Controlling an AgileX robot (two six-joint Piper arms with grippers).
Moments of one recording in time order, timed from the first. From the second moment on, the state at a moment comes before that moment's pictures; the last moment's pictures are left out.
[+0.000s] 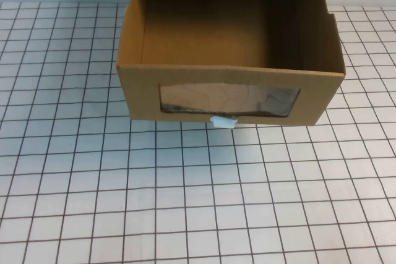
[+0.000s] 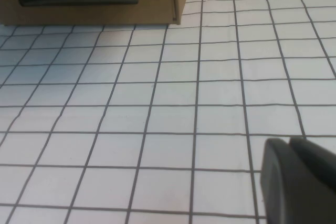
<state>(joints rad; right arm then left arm) 0.13 -0.01 0.02 0.24 0.38 -0.18 -0.08 -0.01 0.03 -0.19 0.39 0.35</state>
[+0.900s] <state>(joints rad) 0.13 -0.01 0.02 0.24 0.38 -0.18 -0.08 -0.01 0.03 -0.19 0.38 0.35</state>
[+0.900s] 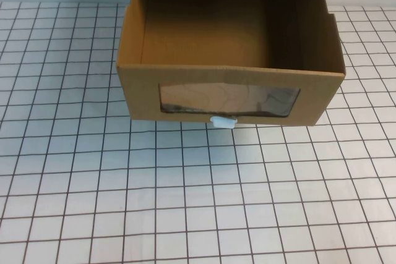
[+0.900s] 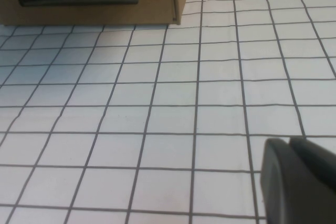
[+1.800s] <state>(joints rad) 0.13 -0.01 0.03 0.26 -0.46 -0.18 -0.08 -0.01 0.03 -0.34 -0.36 0.22</state>
